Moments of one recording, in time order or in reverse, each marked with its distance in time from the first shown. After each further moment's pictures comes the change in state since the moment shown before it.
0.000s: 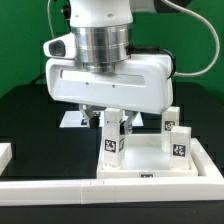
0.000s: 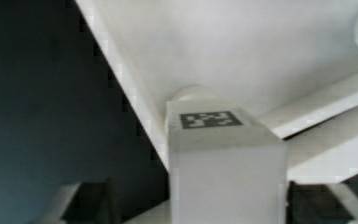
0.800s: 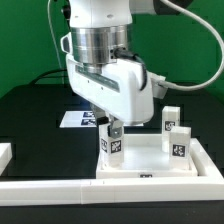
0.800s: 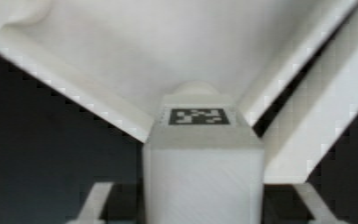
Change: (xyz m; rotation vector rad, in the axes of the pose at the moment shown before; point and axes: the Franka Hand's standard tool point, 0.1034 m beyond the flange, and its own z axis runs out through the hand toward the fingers) arm 0.005 0.002 0.002 0.013 0.018 0.720
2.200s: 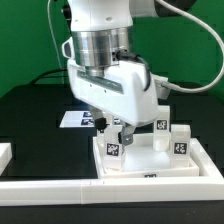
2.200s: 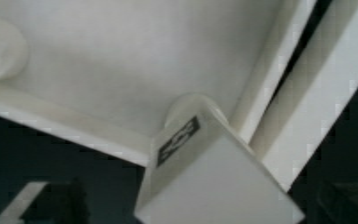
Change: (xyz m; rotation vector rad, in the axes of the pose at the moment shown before) arm -0.006 -0.005 0.005 0.031 -0.013 -0.317
